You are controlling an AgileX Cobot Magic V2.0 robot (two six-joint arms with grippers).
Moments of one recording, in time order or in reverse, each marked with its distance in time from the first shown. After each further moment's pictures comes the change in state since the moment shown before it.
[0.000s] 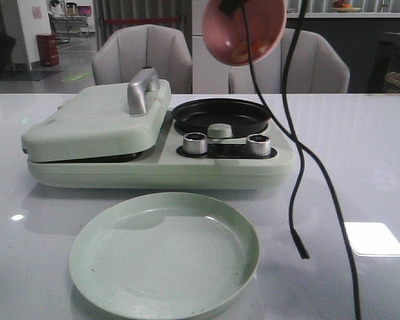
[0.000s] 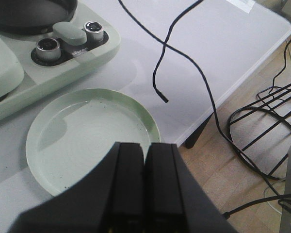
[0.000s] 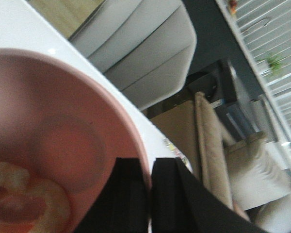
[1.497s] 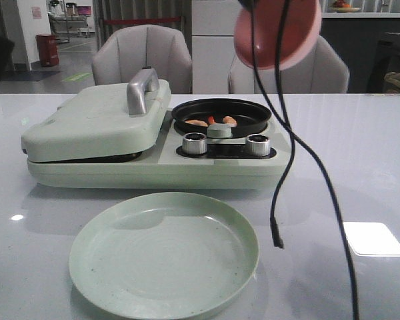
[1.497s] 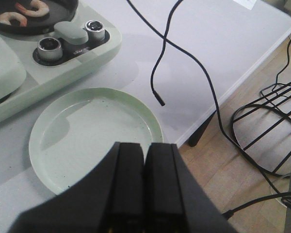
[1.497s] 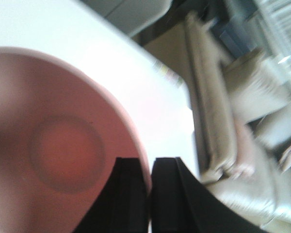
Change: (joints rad) left arm 0.000 0.000 0.000 0.018 0.000 0.000; right arm -0.023 -0.032 -0.087 0.332 0.302 -0.133
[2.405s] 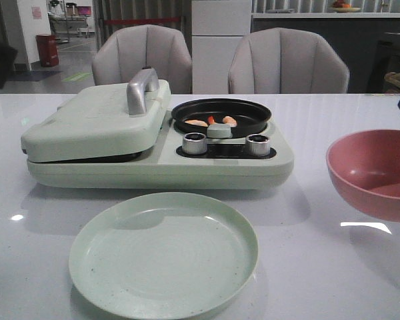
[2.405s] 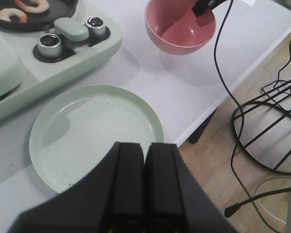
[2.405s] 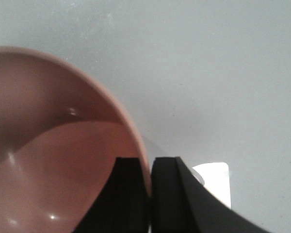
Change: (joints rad) left arm 0.000 0.009 0.000 0.005 0.000 0.000; right arm -0.565 -0.488 1.038 1.041 -0.601 -0.280
